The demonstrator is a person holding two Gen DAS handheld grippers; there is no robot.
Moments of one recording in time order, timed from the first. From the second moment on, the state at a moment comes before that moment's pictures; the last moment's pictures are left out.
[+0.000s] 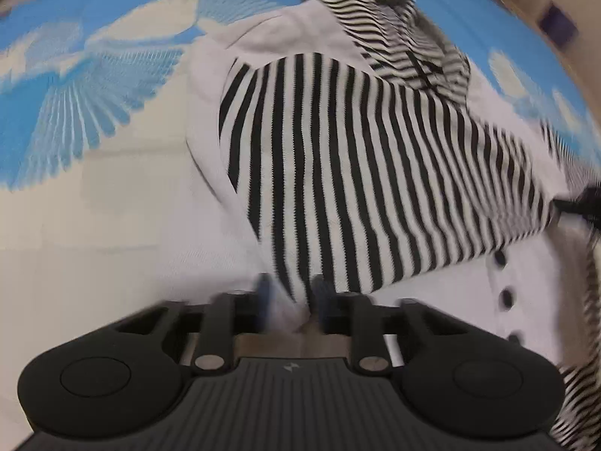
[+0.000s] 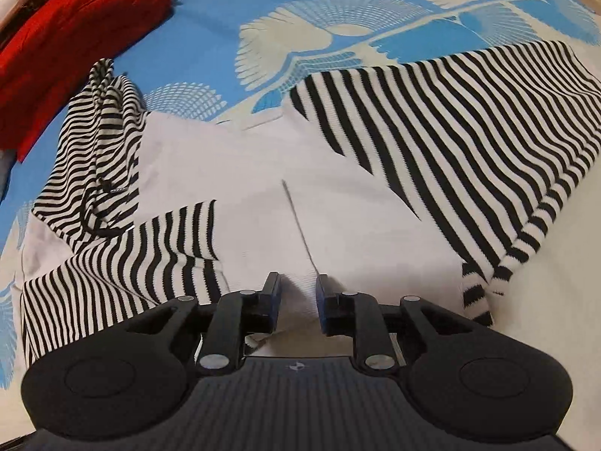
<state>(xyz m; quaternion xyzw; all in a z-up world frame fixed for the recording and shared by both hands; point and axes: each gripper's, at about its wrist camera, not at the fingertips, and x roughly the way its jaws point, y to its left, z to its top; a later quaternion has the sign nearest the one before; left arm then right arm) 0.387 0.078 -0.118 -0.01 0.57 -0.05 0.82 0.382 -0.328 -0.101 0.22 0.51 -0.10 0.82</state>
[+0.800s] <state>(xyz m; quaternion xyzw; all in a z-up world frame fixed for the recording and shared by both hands) 0.386 0.063 -0.092 -0.01 0.56 -0.07 0.83 0.380 -0.326 -0.095 0.22 0.55 -0.08 0.80</state>
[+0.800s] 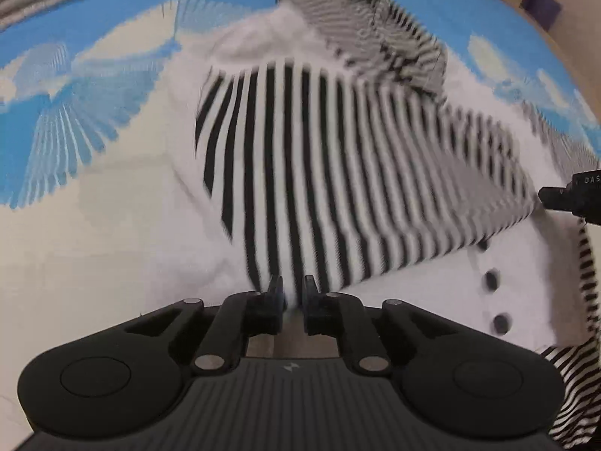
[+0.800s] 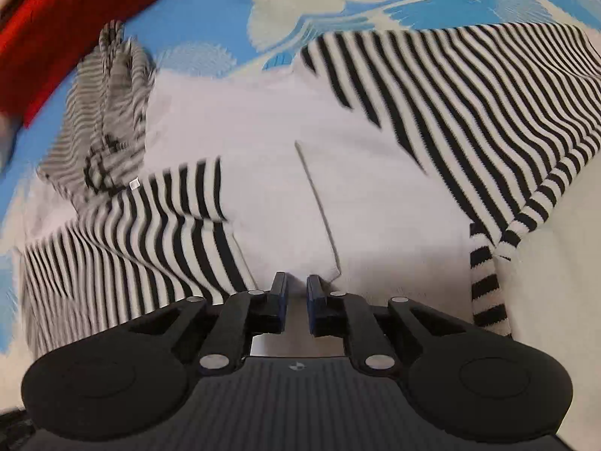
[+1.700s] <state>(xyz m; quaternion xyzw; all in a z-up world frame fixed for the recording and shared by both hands) 0.385 0.022 -0.043 0.05 0.48 -0.08 0.87 0.324 -0.623 -0.089 0.34 0.36 -0.29 0.82</state>
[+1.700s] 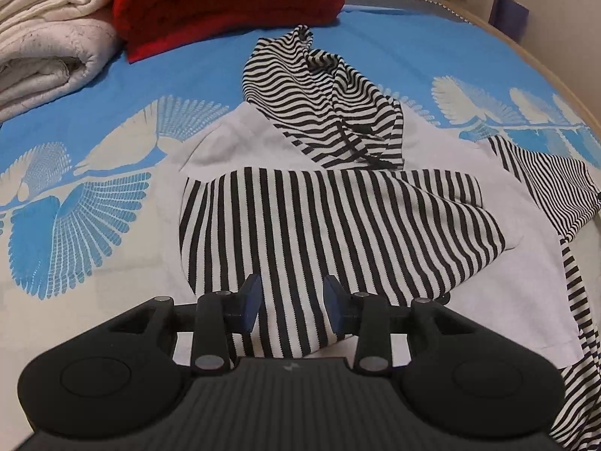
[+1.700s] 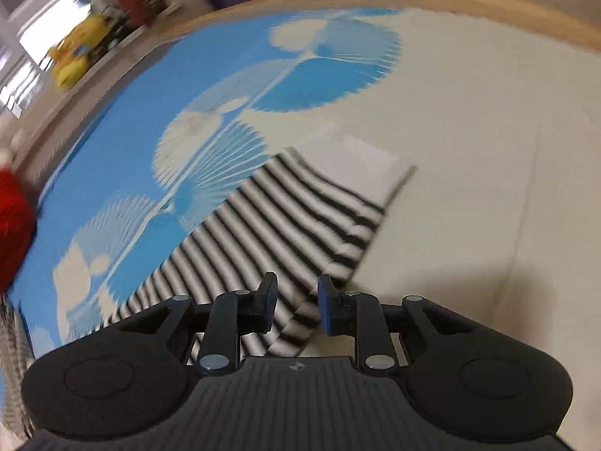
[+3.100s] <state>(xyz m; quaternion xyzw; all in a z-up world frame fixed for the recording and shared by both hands) 0.383 0.121 0.005 -0.06 0.45 -0.01 0.89 0.372 -0.291 0.050 0.07 0.23 0.01 0.97</state>
